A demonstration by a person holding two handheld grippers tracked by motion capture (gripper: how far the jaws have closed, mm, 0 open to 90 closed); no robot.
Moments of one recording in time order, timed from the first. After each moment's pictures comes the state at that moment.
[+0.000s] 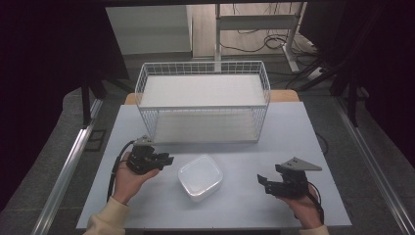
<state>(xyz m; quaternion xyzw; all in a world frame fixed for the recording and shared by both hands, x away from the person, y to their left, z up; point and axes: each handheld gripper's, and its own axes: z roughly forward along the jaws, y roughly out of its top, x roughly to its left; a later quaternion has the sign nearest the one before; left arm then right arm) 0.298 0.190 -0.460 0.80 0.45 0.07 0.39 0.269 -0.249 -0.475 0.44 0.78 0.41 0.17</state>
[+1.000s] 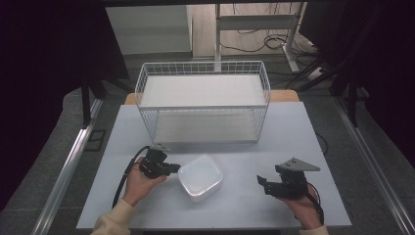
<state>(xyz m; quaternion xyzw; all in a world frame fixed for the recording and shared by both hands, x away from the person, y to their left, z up) 0.306 0.168 -0.492 0.83 0.43 0.02 0.34 0.268 -0.247 -0.476 0.44 0.78 0.40 0.18</state>
